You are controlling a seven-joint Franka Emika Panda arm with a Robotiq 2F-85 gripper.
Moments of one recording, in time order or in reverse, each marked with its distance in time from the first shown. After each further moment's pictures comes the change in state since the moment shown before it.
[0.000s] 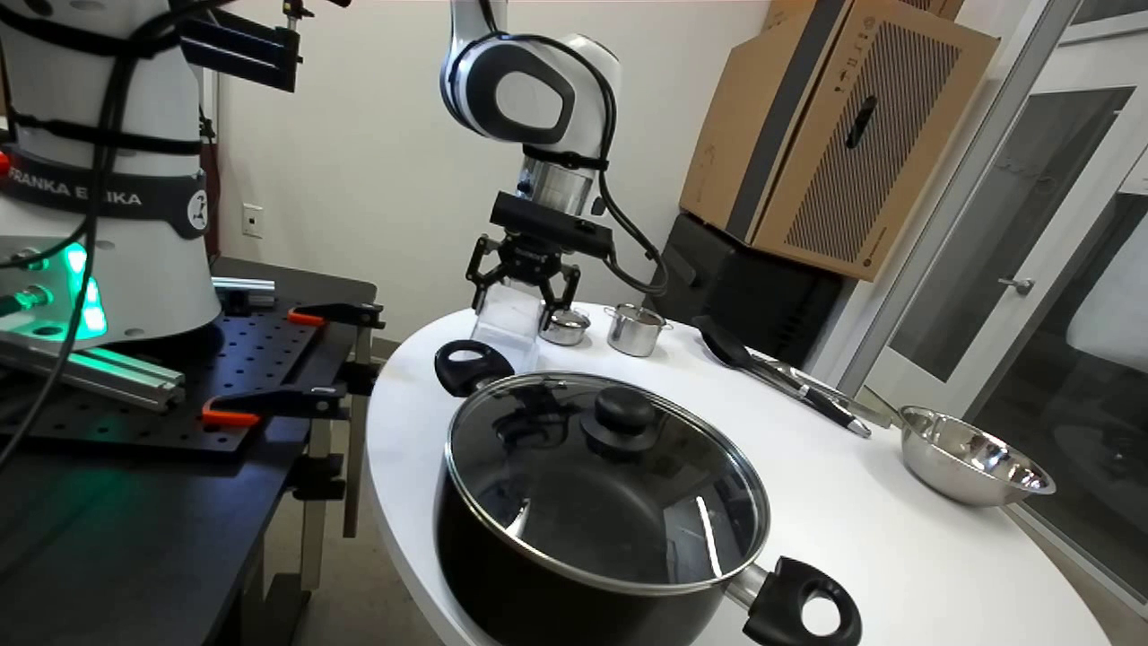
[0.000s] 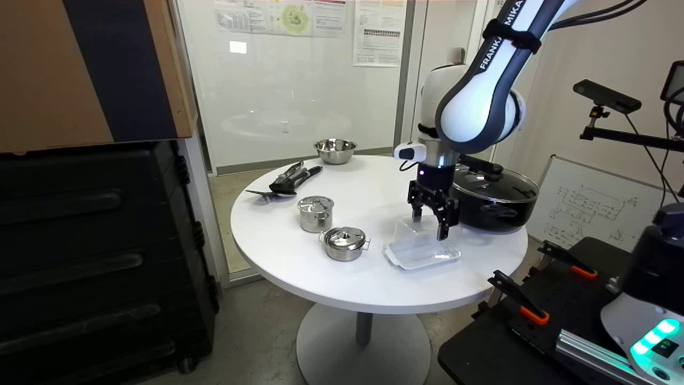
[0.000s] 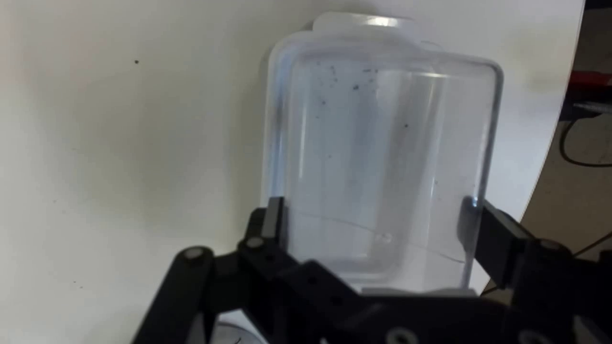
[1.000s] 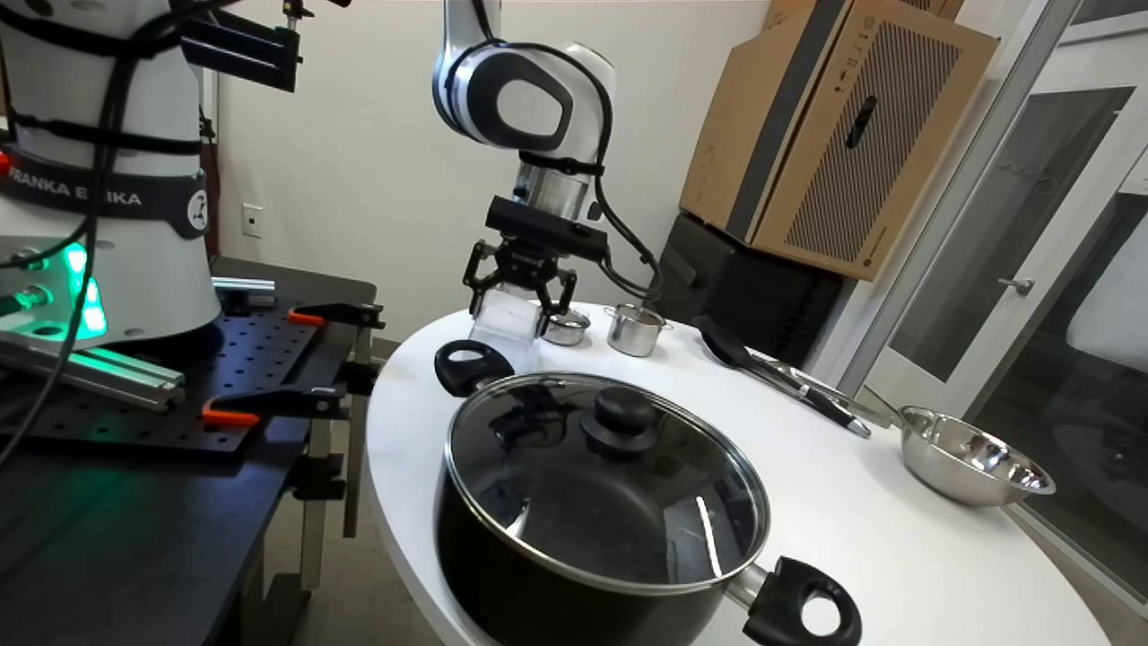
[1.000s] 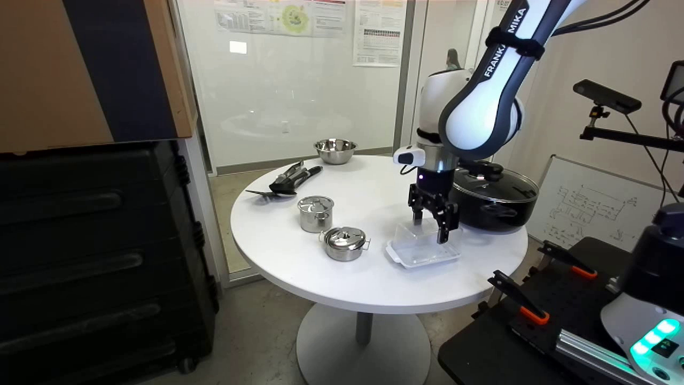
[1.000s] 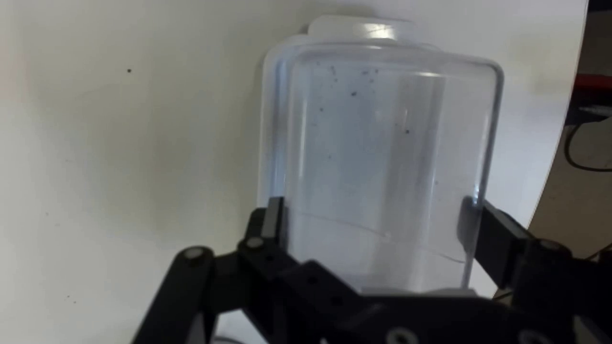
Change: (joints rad) arm 0.005 0.024 -0.008 0.000 -0.081 0.019 0.089
